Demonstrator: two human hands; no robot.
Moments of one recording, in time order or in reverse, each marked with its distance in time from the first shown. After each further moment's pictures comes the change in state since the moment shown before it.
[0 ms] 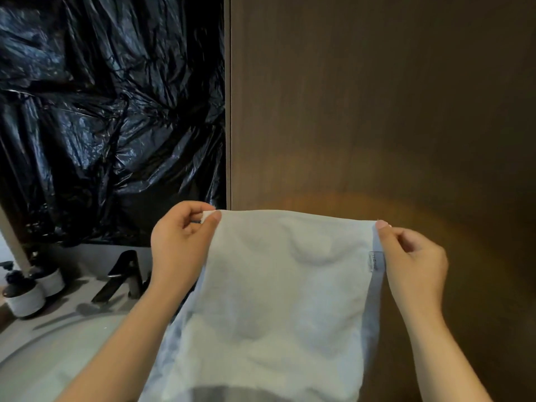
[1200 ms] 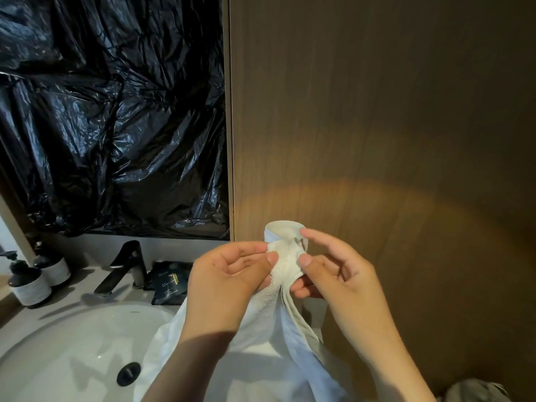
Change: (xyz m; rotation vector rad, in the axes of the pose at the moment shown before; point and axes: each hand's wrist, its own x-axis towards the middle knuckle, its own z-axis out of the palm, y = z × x) left_hand -0.067 0.022 0.024 -0.512 -0.293 -0.381; right_hand -0.067 -0.046 0.031 0.591 -0.681 0.260
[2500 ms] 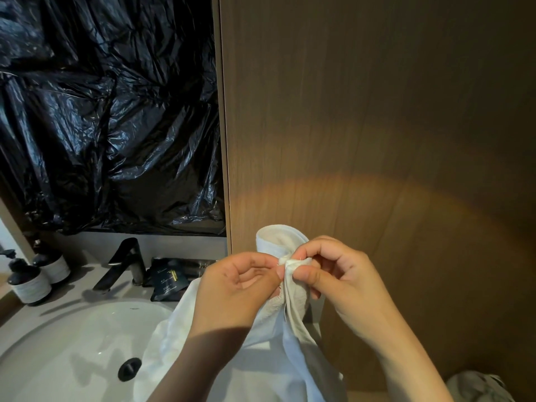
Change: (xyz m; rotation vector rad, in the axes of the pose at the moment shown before) left_hand -0.013 -0.007 0.008 0.024 -0.125 -0.012; right_hand 0.009 -0.002 -0.018 -0.196 -0.190 -0.150
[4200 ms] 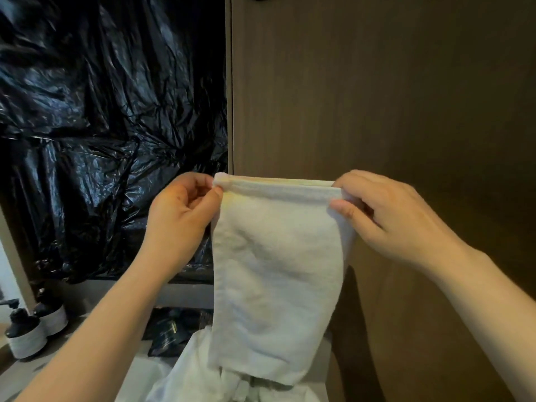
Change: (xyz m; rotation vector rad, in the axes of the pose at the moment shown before) left_hand 0.100 0.103 -0.055 0.430 0.199 0.572; right_hand 0.089 -0.101 -0.074 -1.140 0.010 -0.516
